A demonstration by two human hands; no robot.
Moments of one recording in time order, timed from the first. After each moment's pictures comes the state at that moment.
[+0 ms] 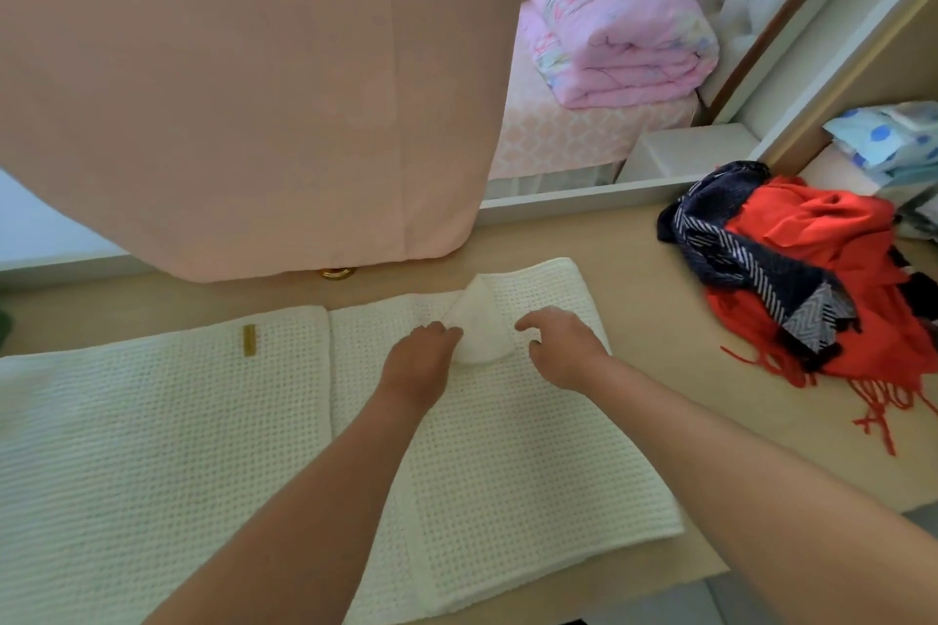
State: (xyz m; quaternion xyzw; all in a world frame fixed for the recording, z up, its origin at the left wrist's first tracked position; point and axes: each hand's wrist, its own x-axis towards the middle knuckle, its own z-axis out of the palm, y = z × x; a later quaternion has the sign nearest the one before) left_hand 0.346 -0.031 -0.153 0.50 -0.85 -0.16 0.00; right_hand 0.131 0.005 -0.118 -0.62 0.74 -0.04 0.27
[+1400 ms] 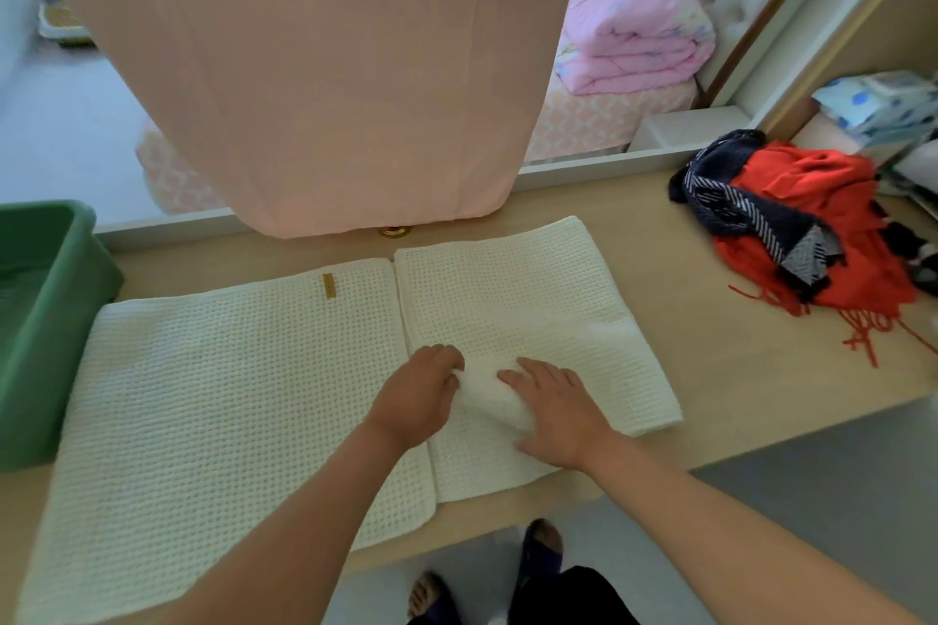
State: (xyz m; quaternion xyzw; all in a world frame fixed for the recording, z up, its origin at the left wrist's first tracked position) left_hand 0.483 0.087 -0.135 0.42 -0.85 -0.28 0.16; right_hand 0.255 0.167 -0.142 -0.71 0.65 0.05 0.25
